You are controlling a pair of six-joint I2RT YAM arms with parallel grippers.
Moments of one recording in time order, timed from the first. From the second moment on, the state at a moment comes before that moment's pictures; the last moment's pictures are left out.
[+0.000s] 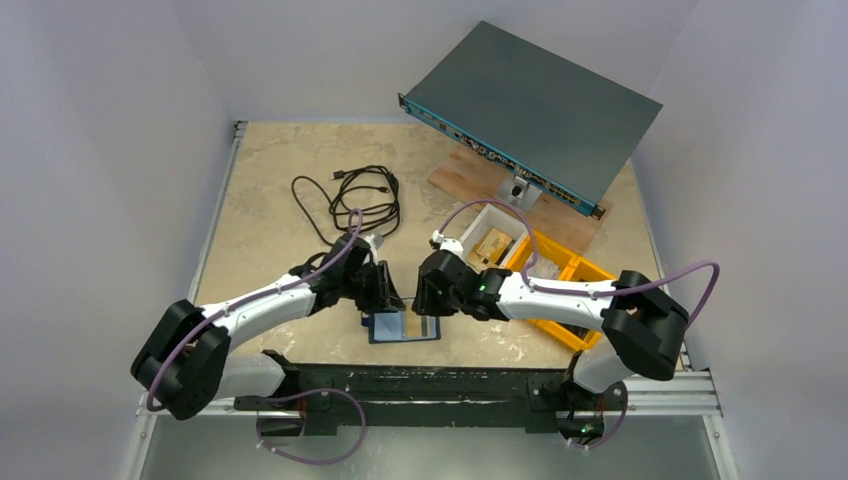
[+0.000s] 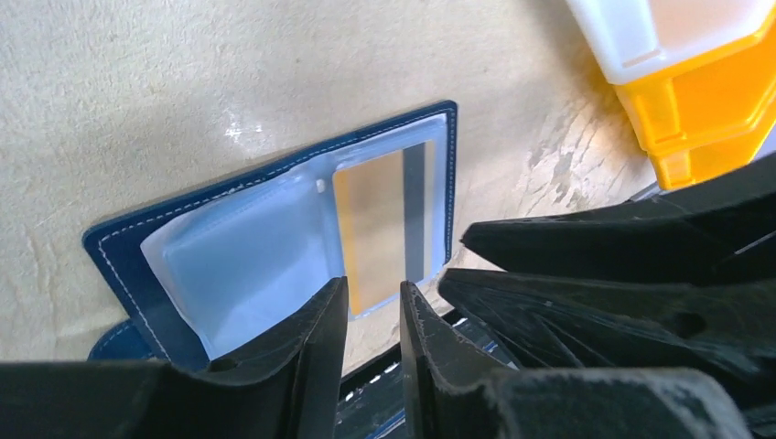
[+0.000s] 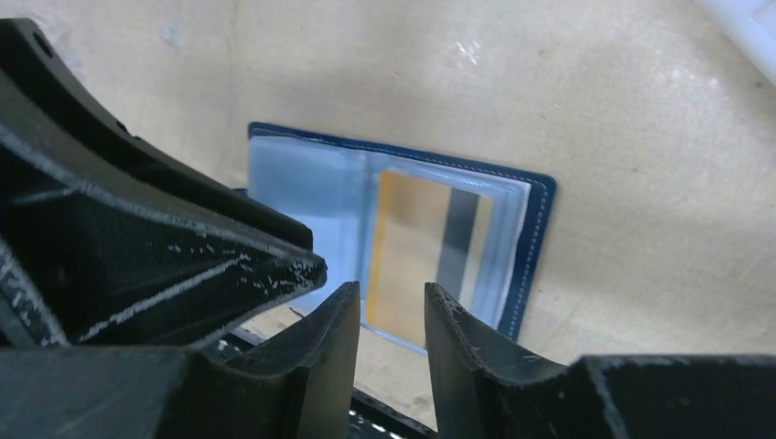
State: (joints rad) left arm -0.64 1.24 0.59 -0.25 0.31 -0.84; right arm 1.06 1.50 0.85 -0.21 0.15 0.96
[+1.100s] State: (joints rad) left arm -0.60 1.41 0.51 -0.07 0.42 -0.83; right arm 1.05 1.64 0.92 -0.33 0.17 0.92
